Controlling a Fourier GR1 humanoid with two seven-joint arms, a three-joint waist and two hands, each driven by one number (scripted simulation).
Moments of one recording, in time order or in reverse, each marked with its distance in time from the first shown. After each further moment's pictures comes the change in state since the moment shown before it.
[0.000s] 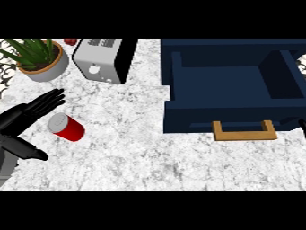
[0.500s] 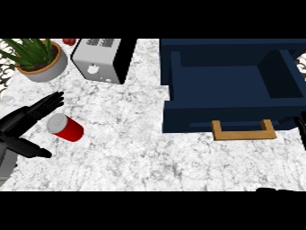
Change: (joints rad) left arm -0.048 0.047 -0.097 0.188 -0.090 0.123 -0.185; right arm -0.022 0.018 0.017 0.017 0.031 -0.008 -0.013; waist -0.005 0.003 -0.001
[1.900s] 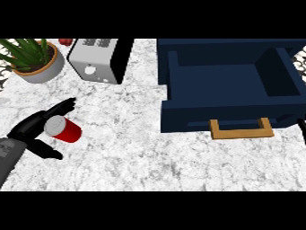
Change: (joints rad) left arm -0.162 -0.031 -0.168 0.401 -0.076 0.158 -0.223; right arm 0.022 0.017 0.010 -0.070 -0.003 0.005 0.029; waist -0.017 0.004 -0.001
